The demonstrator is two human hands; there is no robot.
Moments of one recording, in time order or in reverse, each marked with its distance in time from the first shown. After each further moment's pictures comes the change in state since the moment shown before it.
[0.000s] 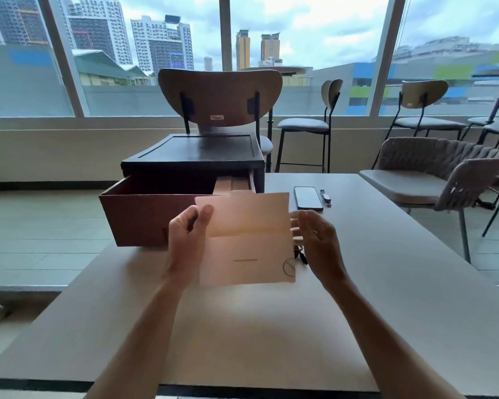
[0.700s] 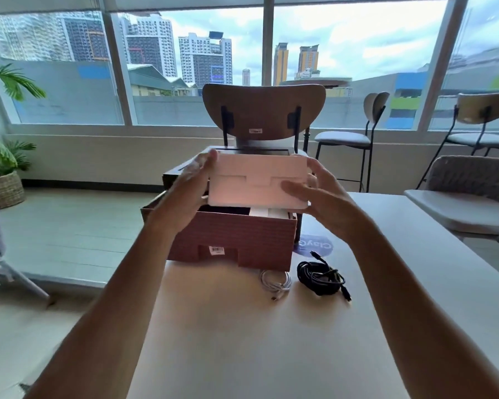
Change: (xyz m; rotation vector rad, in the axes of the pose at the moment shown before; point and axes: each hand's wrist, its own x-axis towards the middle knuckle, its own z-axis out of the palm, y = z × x) left_hand 0.104 0.078 -0.053 -0.018 -0.282 -0.196; right_hand 0.113 -0.069 0.052 0.322 -0.555 0.085
